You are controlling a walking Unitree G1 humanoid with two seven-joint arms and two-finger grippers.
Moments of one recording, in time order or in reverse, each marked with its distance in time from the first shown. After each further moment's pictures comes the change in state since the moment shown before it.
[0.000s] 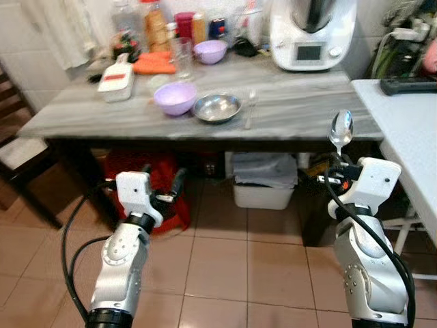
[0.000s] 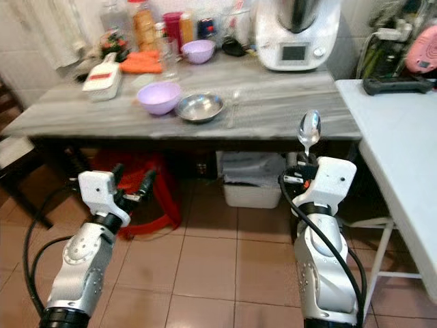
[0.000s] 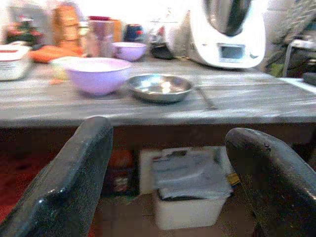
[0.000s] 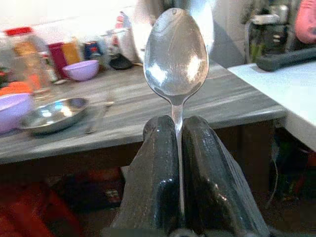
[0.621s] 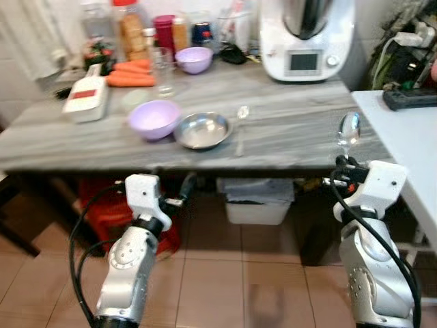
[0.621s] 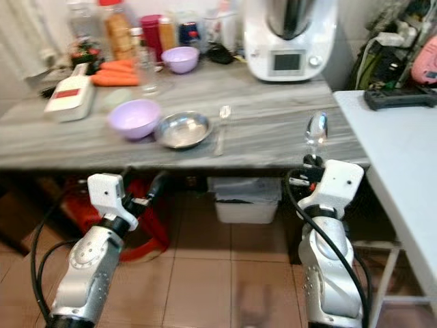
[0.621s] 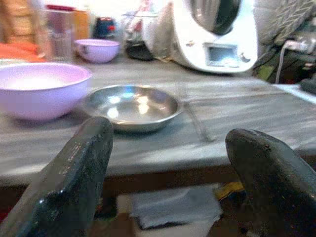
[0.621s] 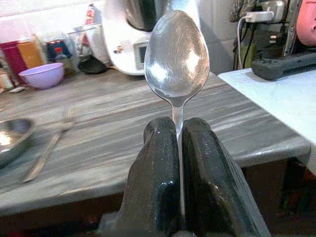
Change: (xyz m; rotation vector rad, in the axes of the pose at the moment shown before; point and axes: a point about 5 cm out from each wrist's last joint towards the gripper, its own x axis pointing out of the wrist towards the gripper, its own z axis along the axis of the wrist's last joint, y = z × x) left arm -0.004 -0.021 -0.001 -0.041 0.006 -0.049; right arm -0.005 -0.009 -0.001 -0.021 0.014 -0.030
